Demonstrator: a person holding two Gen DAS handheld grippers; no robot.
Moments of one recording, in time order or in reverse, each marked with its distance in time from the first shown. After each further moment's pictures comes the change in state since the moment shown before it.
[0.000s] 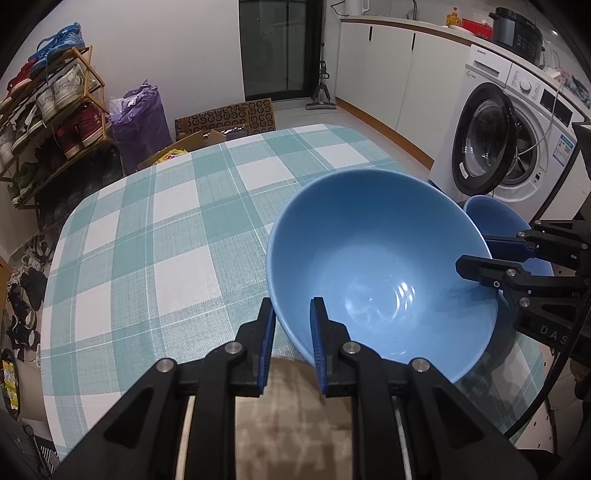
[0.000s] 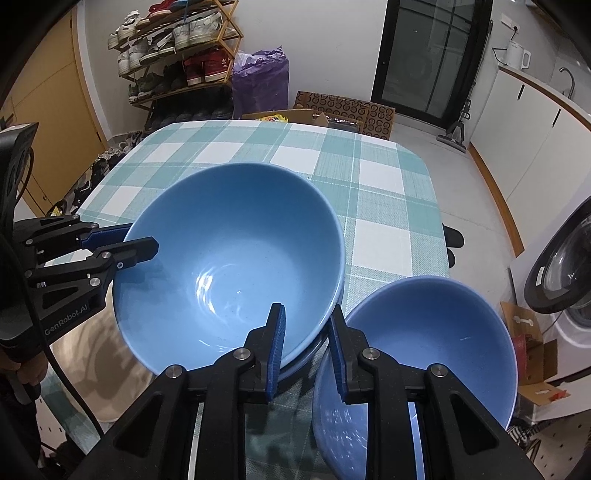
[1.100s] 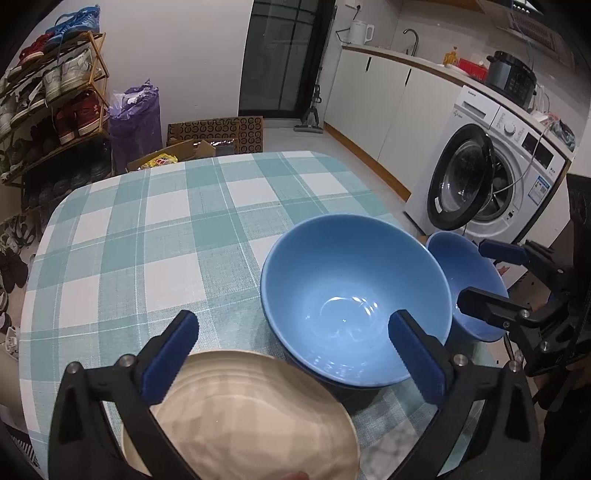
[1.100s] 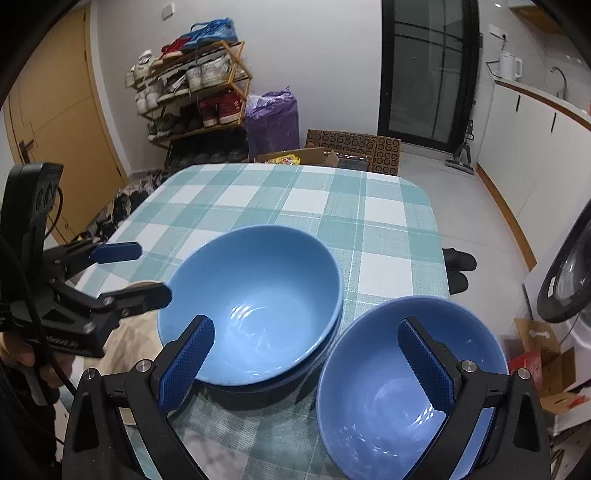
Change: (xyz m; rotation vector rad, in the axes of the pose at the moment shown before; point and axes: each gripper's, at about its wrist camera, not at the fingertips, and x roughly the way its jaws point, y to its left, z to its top) left arm -0.032 0.014 -0.003 -0.098 -0.087 -0.129; right arm -0.048 -0.014 -0.011 0.052 -0.162 0.092
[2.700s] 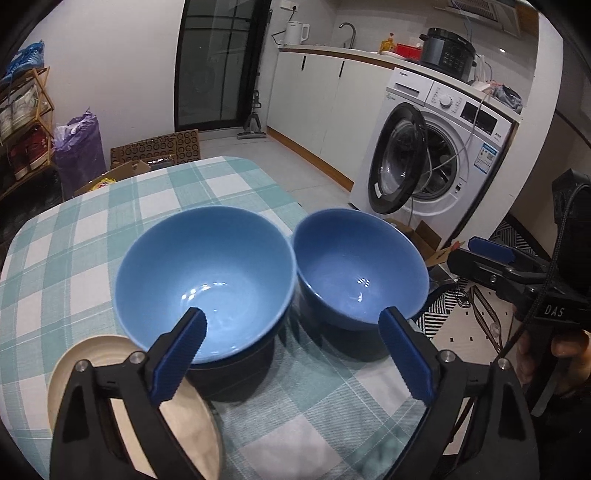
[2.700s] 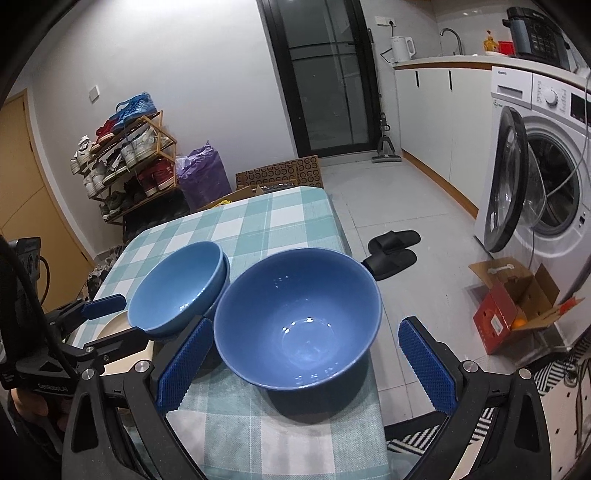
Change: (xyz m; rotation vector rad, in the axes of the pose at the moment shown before) left arm -0.011 -0.117 -0.024 0.135 -0.021 -0.136; right arm -0.111 -0.093 -0.093 0.306 -0.154 -0.126
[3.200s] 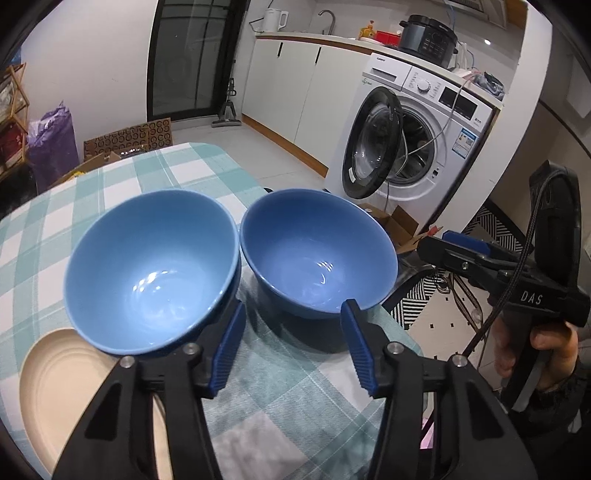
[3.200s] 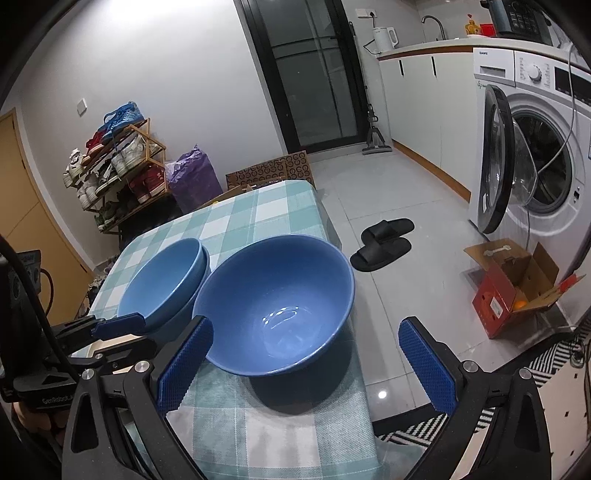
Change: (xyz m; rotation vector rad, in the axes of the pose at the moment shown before) left arm 0.017 -0.026 -0.005 0.011 0.058 -0.093; right arm 0.003 -0.028 -0.016 0.067 0.012 -0.001
